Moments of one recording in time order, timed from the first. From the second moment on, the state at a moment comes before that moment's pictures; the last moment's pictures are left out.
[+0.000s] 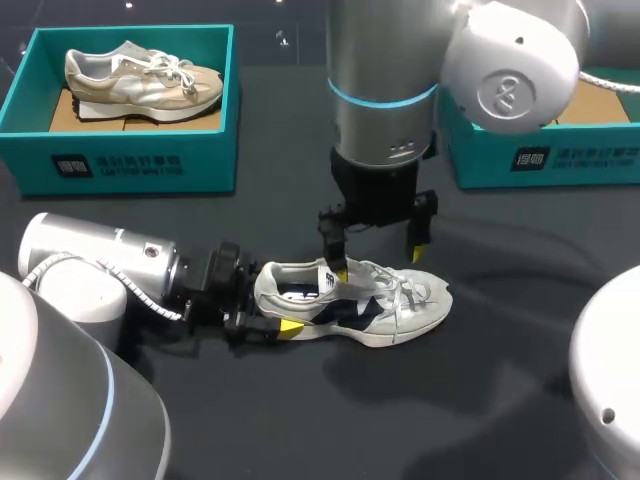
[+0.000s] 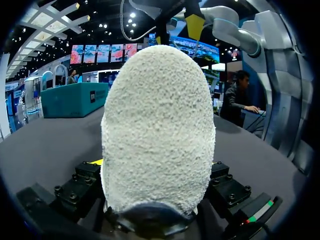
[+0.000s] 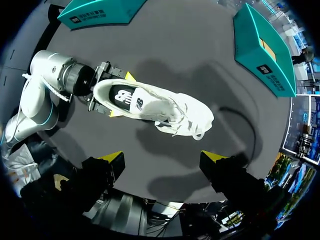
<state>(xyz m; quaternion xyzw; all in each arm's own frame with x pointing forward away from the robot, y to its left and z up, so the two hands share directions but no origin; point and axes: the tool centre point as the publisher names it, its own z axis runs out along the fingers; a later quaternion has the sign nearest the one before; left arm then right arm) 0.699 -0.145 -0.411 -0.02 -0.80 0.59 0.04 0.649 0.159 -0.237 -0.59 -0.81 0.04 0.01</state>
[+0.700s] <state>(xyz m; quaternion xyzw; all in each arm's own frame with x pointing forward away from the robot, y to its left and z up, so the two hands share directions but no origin) 0.699 -0.145 -0.410 -0.02 -0.80 0.59 0.04 0.665 0.183 -0.263 -0.63 -0.77 0.09 -0.08</state>
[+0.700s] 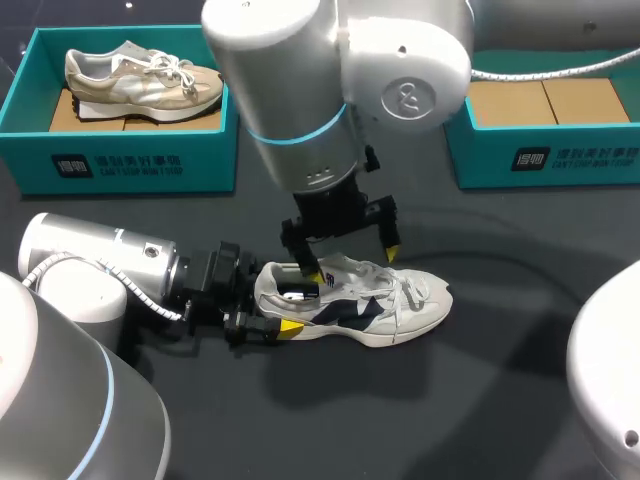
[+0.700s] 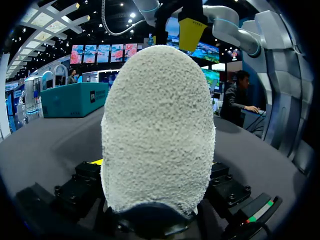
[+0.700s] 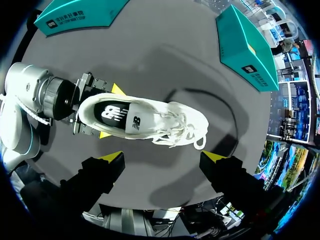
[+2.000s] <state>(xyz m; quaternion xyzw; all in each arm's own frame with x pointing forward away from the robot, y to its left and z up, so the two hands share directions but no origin) 0.699 -0.145 -0.410 -0.02 -0.80 0.59 0.04 0.693 0.206 -0.313 -0.67 -0.71 0.12 -0.15</state>
